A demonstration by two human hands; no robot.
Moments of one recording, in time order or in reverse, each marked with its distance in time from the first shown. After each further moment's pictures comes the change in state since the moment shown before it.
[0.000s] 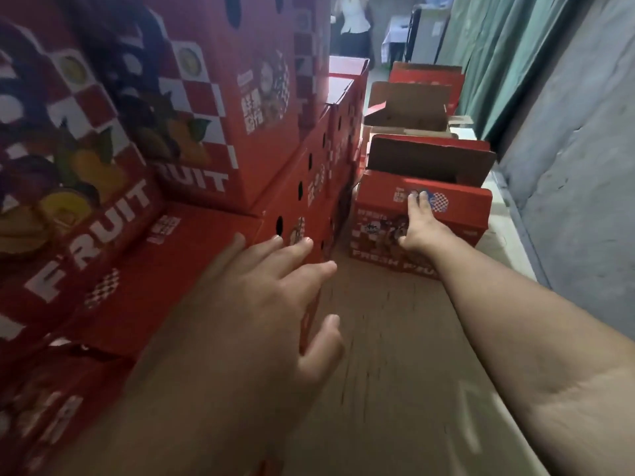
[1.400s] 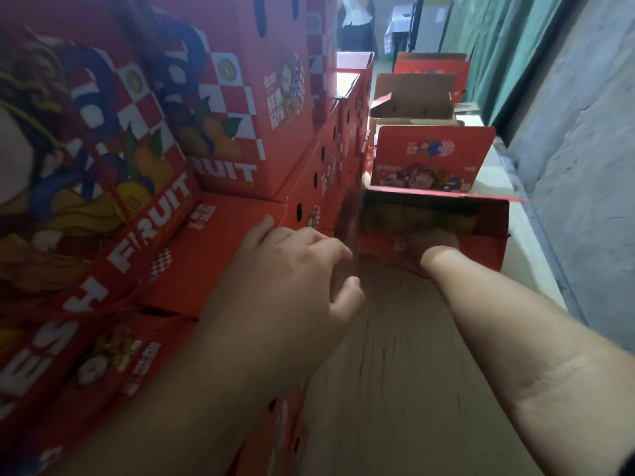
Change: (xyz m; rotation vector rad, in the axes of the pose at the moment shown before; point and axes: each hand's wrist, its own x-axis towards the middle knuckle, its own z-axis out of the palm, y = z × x) left_hand -0.001 -0.002 0.002 -0.012 0.028 0.041; right_hand -0.038 0.001 0.038 -0.382 0.096 -0.107
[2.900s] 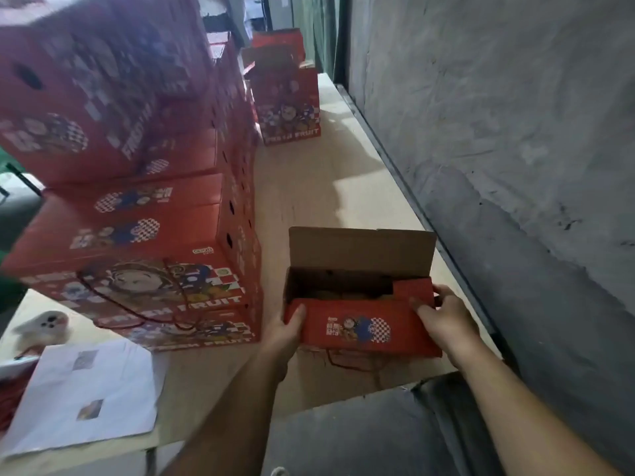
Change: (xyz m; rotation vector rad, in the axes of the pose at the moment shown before) left_hand -0.423 0.057 0.147 -1.202 -0.508 -0.695; right_hand -0.725 0.019 0.103 1.111 0.092 0.766
